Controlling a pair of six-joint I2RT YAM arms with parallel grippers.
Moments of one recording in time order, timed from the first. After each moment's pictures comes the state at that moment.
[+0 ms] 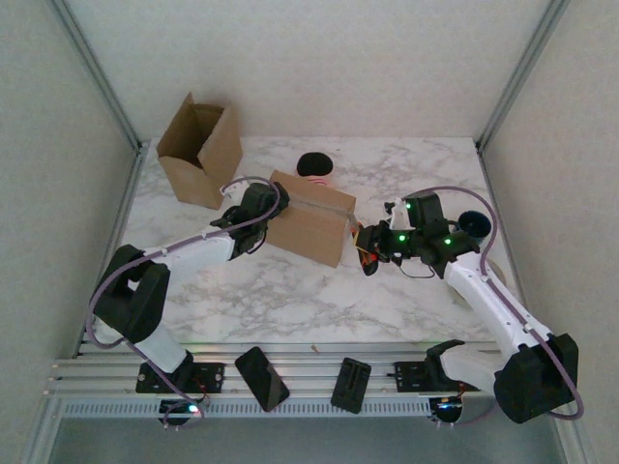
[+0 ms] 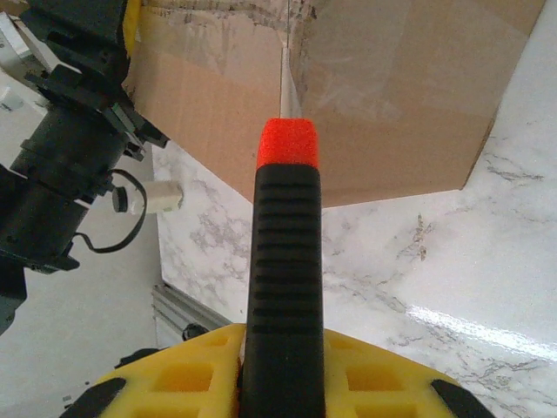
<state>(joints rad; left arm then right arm) -0.52 1.64 0.99 -0.01 -0.43 -0.99 0.37 1.14 0.91 -0.58 -0.63 0.75</state>
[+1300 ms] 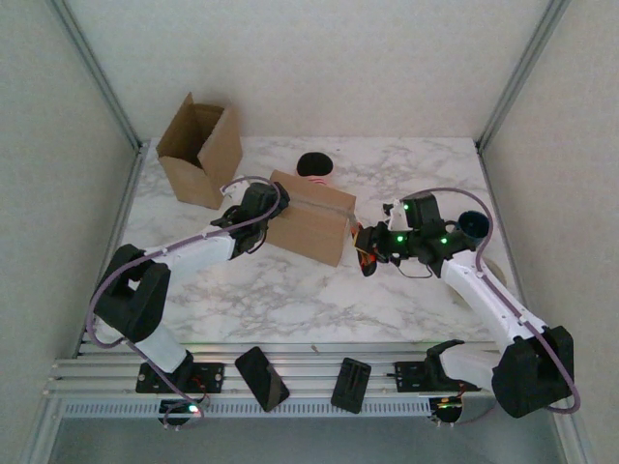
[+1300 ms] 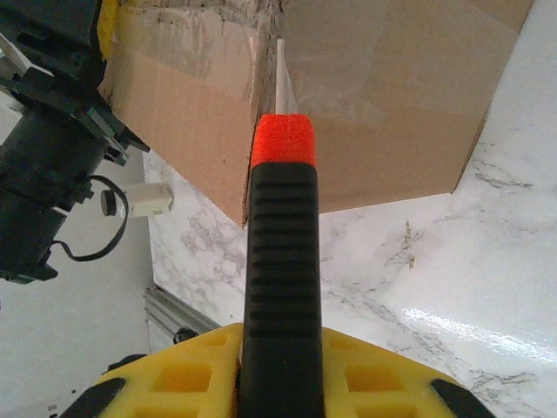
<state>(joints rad) -0.52 1.64 1.00 -0.01 -0.44 -0.99 0.37 1.16 0.87 -0.54 -0.63 0.74</state>
